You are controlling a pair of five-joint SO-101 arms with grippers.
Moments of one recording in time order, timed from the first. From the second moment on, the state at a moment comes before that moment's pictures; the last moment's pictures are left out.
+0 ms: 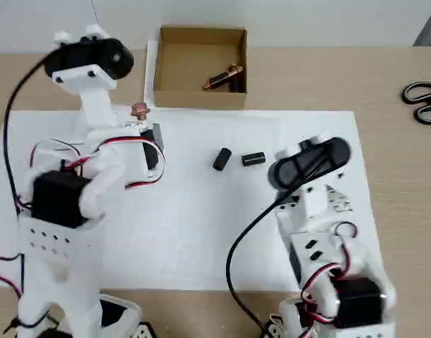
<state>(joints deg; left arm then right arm) 10.7 -31.4 0.6 85.7 25.1 -12.0 -78.6 50.3 68.4 10.5</state>
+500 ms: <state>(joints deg) 22.2 -40.7 29.3 48.0 25.1 -25.1 -96.3 69.9 57.3 -0.9</state>
